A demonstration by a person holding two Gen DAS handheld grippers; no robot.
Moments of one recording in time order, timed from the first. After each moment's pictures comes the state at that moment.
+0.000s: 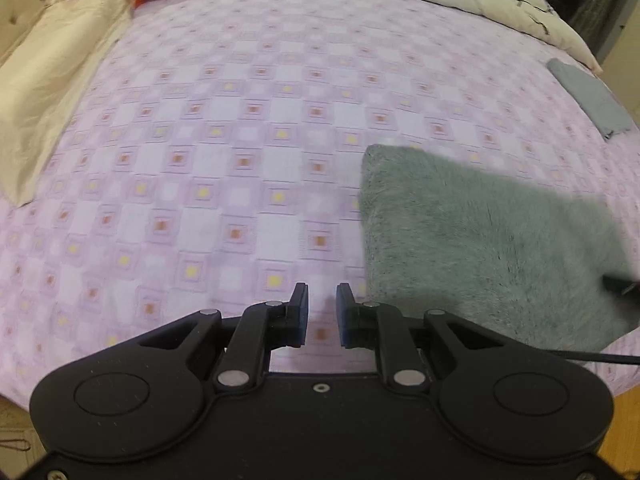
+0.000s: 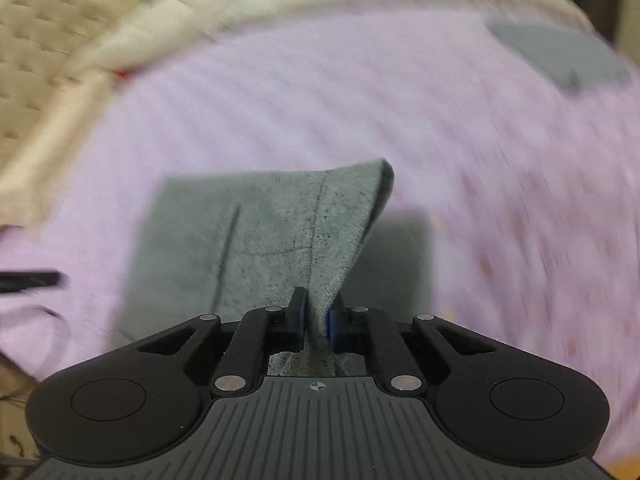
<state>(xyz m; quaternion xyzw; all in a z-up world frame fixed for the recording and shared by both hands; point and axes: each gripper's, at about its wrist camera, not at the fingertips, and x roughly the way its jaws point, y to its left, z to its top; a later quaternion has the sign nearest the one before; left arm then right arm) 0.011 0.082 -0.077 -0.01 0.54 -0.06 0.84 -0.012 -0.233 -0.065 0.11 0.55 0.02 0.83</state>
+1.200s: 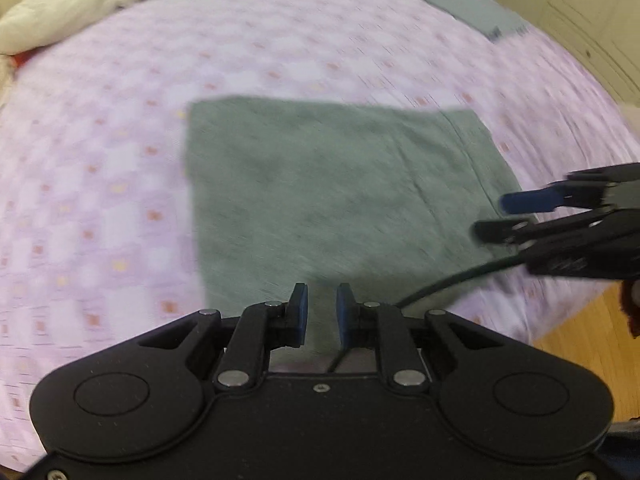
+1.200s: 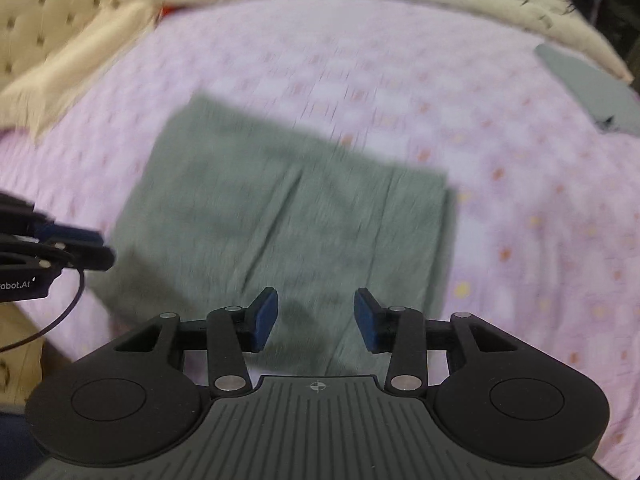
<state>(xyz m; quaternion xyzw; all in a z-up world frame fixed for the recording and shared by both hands) -0.045 -0.025 -0.112 0.08 0.53 -0.20 0.82 -0.032 -0.196 -0.095 -0.01 0.54 0.09 0.83</state>
